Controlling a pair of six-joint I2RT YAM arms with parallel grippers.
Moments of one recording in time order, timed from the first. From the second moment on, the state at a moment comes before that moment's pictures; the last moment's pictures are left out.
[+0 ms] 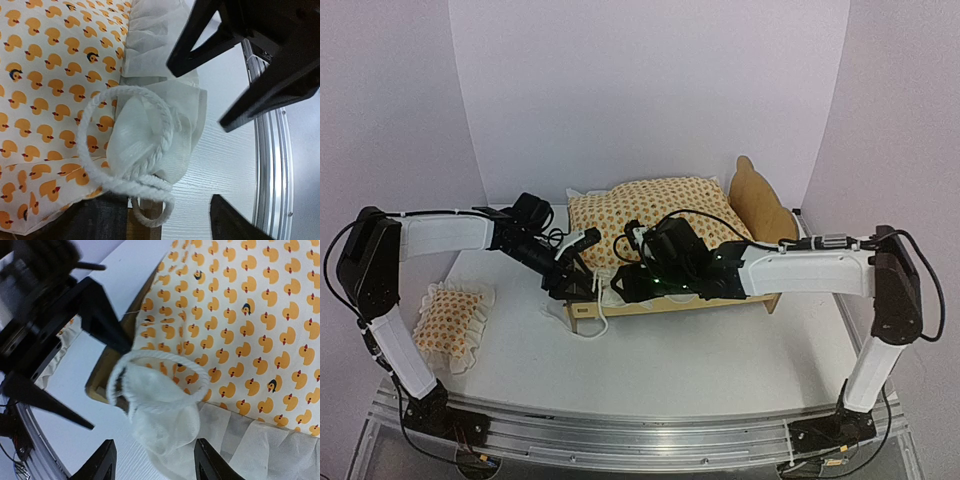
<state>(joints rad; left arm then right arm) -0.53 1.71 1.17 -0.49 0.79 0.54 1.02 1.83 1.34 -0.18 0.11 0.50</state>
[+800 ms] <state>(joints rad) -0.61 1.78 1.25 -0.68 0.55 0.97 1.07 1.57 0.81 0.18 0.01 0.66</state>
